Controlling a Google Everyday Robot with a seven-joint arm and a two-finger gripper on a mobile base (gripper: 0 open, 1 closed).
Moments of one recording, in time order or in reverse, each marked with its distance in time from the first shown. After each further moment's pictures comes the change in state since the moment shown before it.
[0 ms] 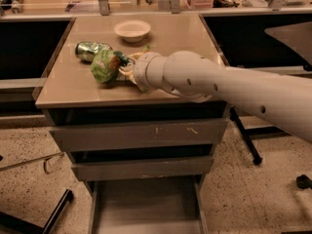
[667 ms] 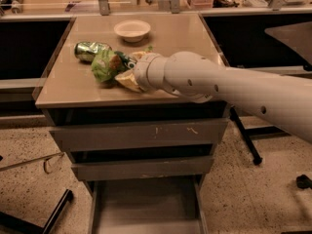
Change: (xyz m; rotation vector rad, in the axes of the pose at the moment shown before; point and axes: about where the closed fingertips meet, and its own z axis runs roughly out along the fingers) arm 0.000 0.000 0.000 0.000 0.000 0.000
